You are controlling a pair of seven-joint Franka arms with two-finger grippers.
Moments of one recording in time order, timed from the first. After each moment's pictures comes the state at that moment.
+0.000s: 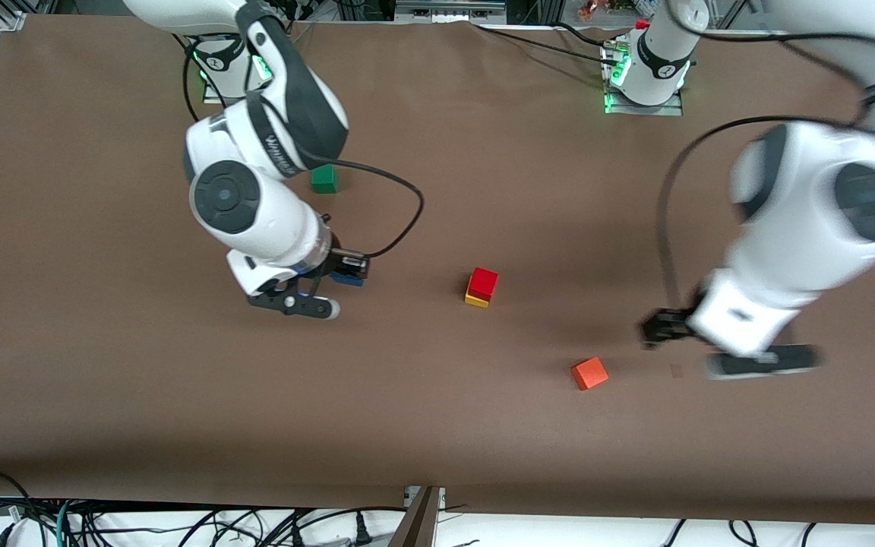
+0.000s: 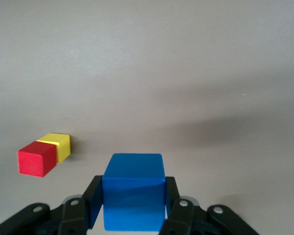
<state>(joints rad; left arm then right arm) -0.07 0.50 -0.09 -1.18 0.04 1.86 -0.36 0.62 0.63 -0.16 -1.16 0.24 1.75 0.65</state>
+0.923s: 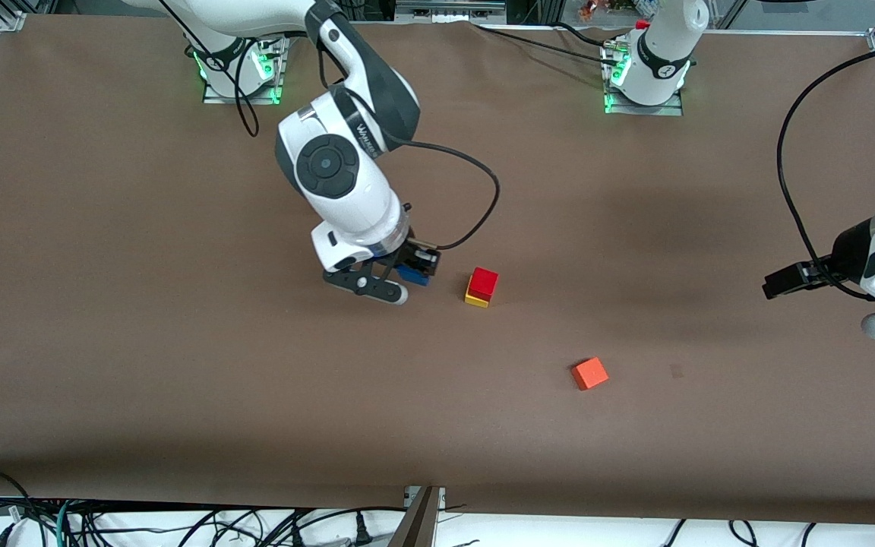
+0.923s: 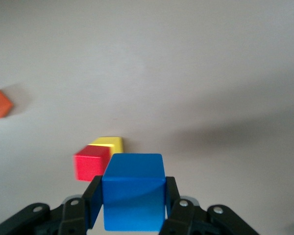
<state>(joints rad) 0.05 0.39 -0.10 -1.19 0.04 1.55 -0.27 0.75 0.68 -0.16 -1.16 0.28 1.98 0.89</state>
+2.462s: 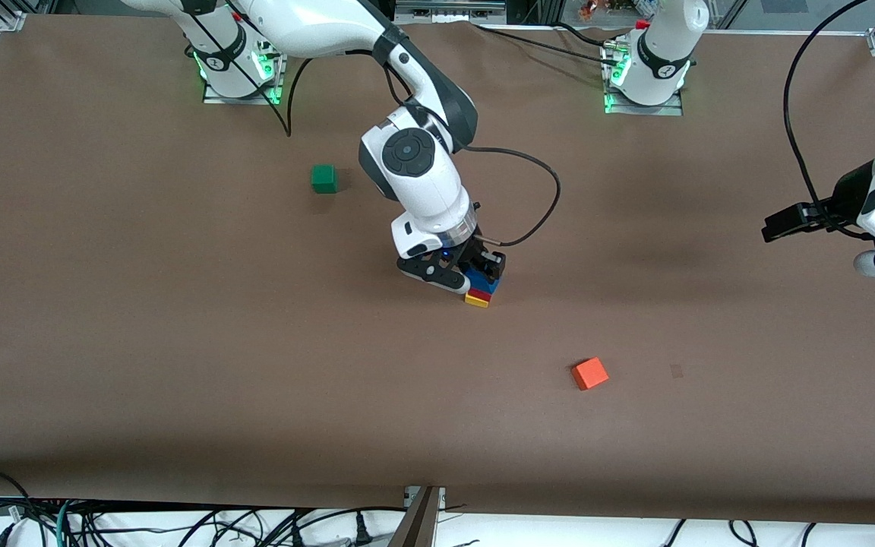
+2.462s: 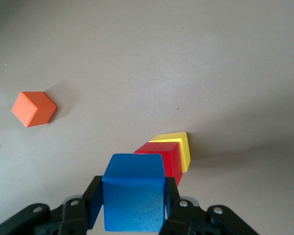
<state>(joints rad) 0.07 0.18 -0.08 -1.47 0.00 1.55 -0.21 0.87 0.82 -0.16 -1.17 0.29 2.30 1.07</state>
